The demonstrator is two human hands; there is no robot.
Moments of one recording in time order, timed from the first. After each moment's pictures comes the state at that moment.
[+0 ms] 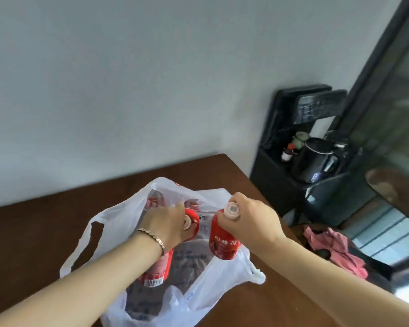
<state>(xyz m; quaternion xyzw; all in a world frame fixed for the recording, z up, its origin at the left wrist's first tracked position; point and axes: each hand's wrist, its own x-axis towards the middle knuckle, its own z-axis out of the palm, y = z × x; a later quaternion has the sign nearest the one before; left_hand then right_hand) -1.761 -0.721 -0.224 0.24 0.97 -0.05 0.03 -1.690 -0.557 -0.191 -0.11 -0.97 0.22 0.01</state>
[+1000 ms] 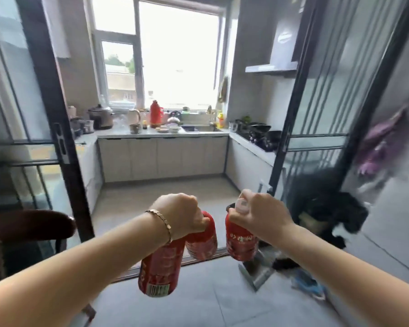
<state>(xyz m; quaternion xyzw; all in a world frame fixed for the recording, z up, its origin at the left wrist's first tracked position) -1.122 -0.332 -0.039 0.85 0.52 0.01 -0.10 -0.948 -0.360 -0.052 -0.67 -0.71 -0.03 0.20</state>
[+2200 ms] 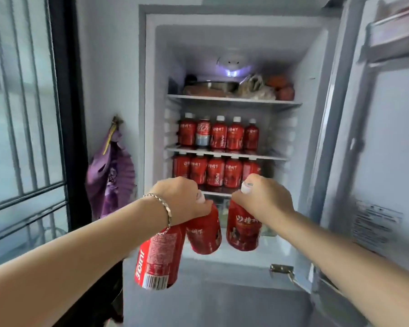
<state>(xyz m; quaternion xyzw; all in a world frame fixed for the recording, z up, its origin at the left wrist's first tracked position) -0.145 -0.171 0.065 0.99 -0.04 0.16 -0.02 -0.107 -0.340 0.052 -0.94 -0.11 -0.25 0.21</state>
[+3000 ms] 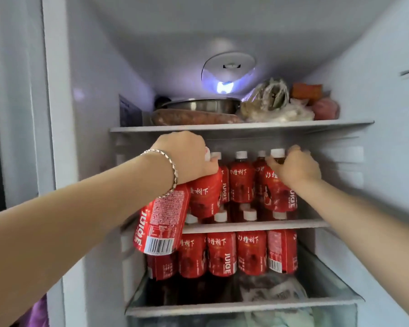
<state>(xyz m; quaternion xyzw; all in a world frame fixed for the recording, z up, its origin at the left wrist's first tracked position) 0.175 -0.154 0.209 0.93 -0.08 0.33 -0.12 0.260 -0.363 0.159 -0.88 0.10 -0.38 0.26</state>
